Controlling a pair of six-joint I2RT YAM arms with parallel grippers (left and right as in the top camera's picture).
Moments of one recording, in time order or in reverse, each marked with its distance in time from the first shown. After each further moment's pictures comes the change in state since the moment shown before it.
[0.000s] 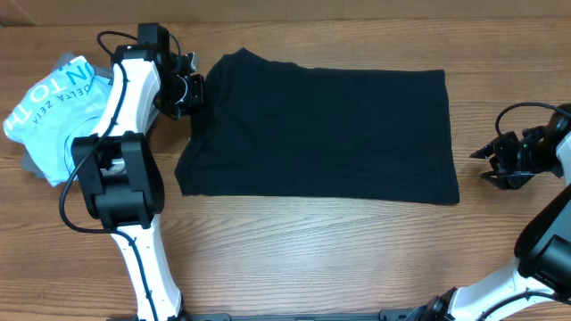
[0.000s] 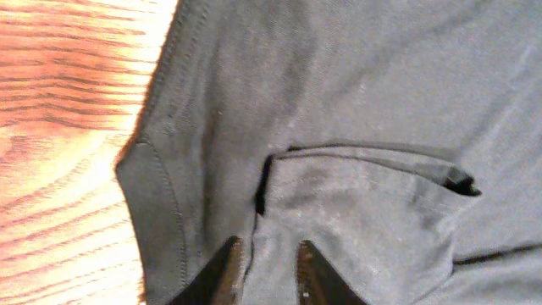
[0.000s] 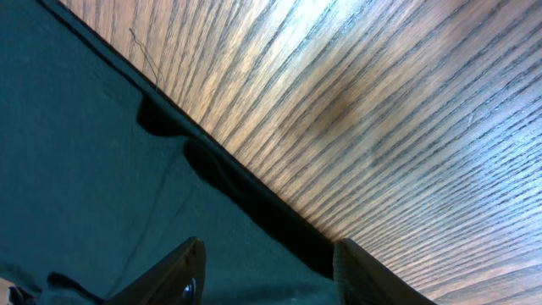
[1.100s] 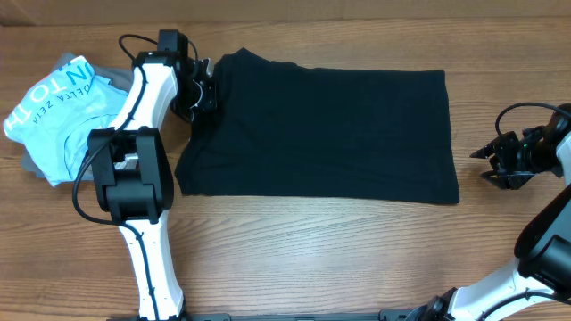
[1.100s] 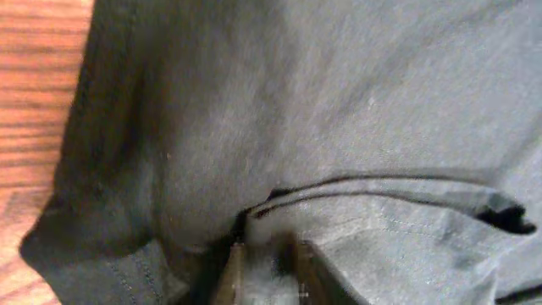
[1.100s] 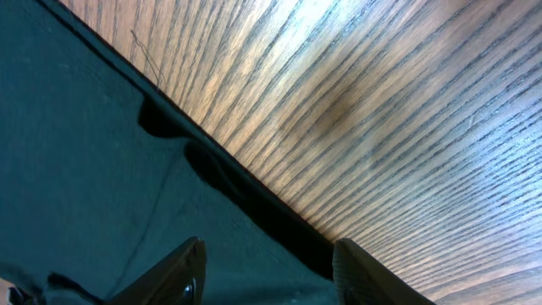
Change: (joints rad) left arm -0.053 0.051 -0.039 0.098 -0.030 0.004; right arm 0.000 0.000 0.000 0.003 0.000 0.000
